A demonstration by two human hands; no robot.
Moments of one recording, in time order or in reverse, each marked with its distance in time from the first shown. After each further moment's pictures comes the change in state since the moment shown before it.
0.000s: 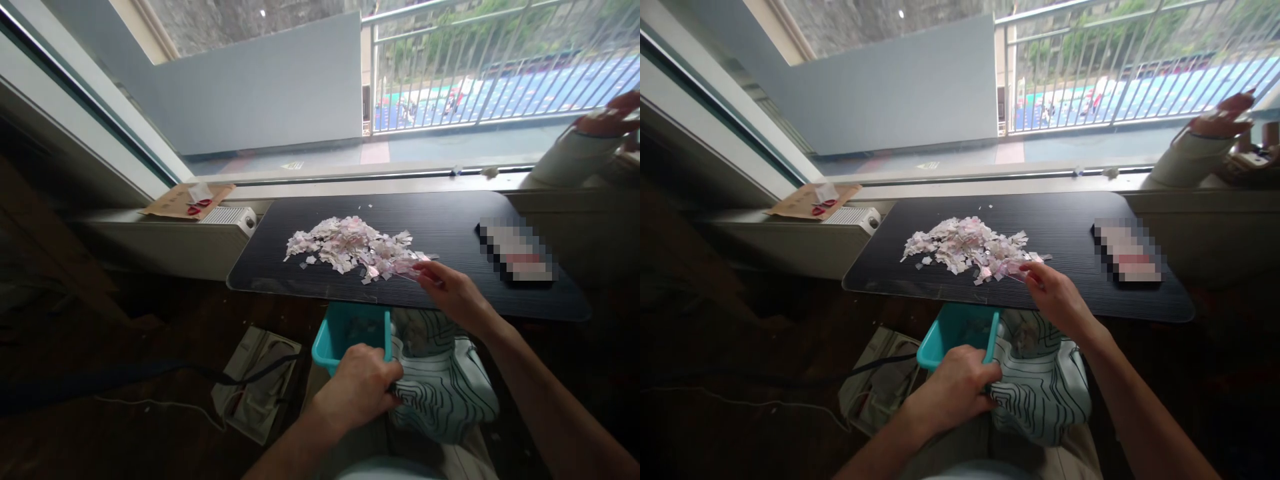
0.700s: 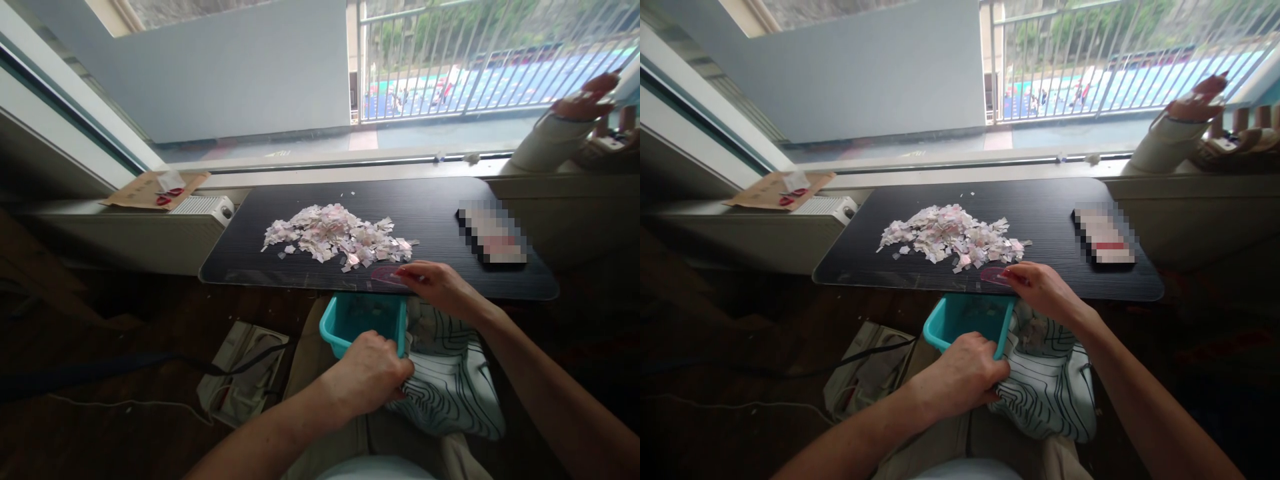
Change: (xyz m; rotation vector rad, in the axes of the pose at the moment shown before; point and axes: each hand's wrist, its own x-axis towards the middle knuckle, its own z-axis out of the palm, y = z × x) left_hand 0.036 0.026 -0.002 0.110 -0.064 0.256; right_hand -0.010 0.009 -0.015 0.015 -0.183 -0.119
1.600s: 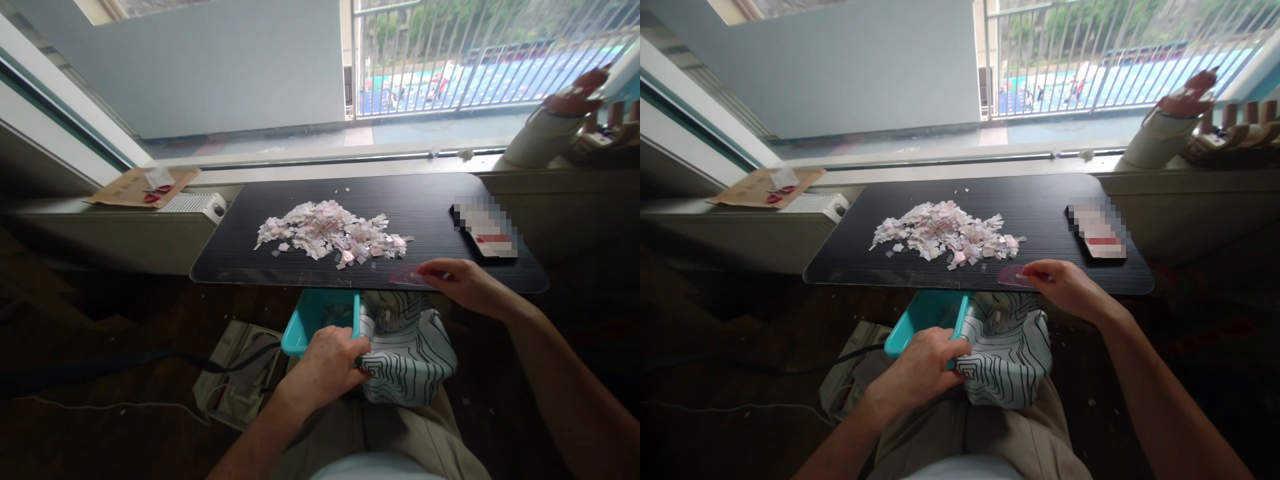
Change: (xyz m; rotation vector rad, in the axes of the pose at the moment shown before) left_hand -0.039 -0.020 -0.001 -0.174 -0.003 -0.342; right_hand -0.022 0.024 -0.027 0.024 -0.031 0.178
